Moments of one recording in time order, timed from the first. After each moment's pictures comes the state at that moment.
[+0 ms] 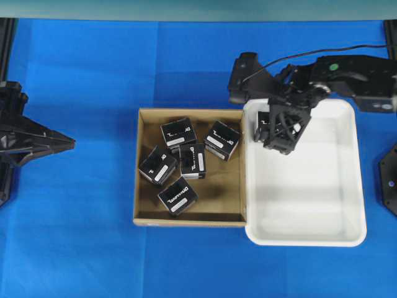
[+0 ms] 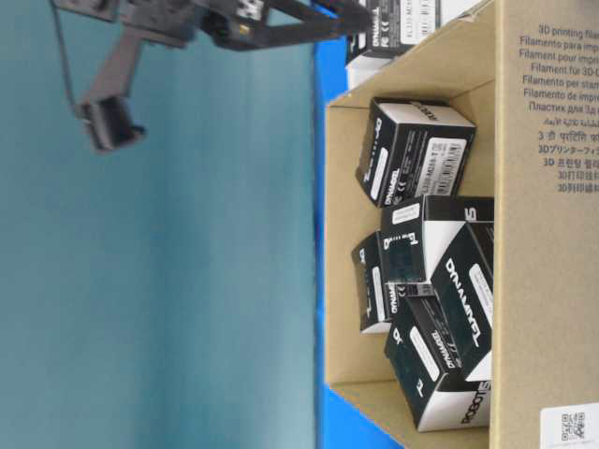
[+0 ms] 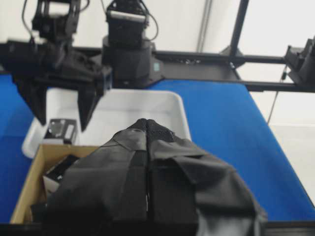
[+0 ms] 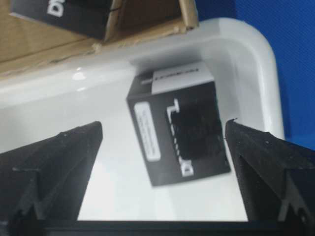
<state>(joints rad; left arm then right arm) -0.05 -0.97 1.09 0.01 -0.15 -0.07 -0.32 -0.08 0.59 0.08 0.79 -0.13</state>
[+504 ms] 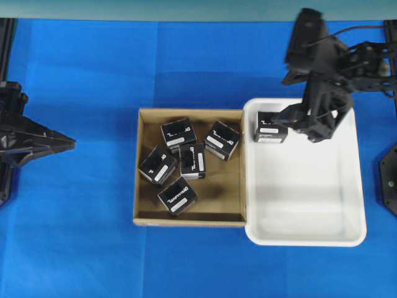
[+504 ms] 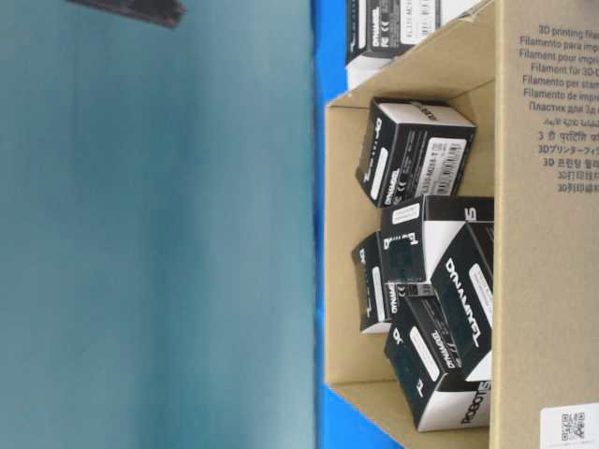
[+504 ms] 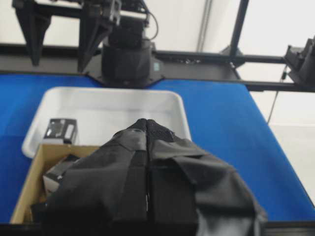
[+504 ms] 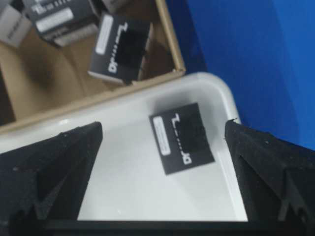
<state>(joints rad) -0.05 -0.97 1.09 0.01 -0.15 -0.07 -0.30 -0.45 0.66 0.09 0.69 -0.05</state>
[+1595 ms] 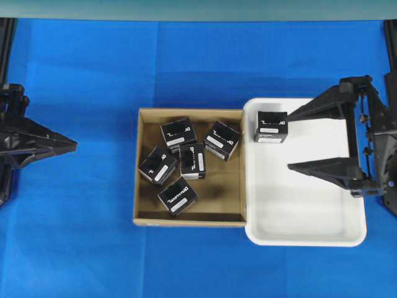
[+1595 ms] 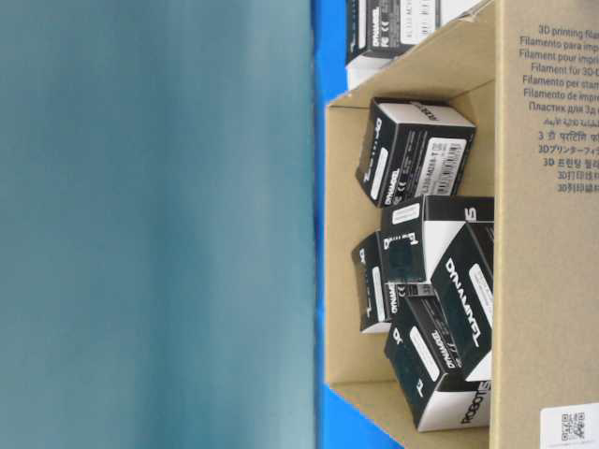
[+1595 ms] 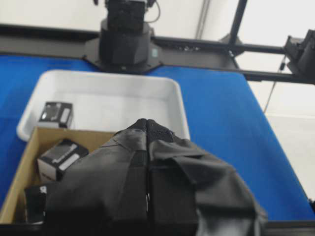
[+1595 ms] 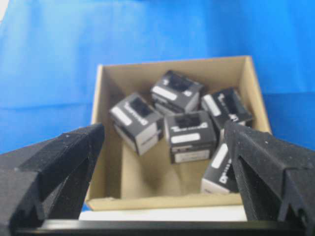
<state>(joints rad) -0.05 -0.97 1.09 0.01 -0.11 -0.11 -0.01 -0.76 0.91 0.09 0.18 -0.03</state>
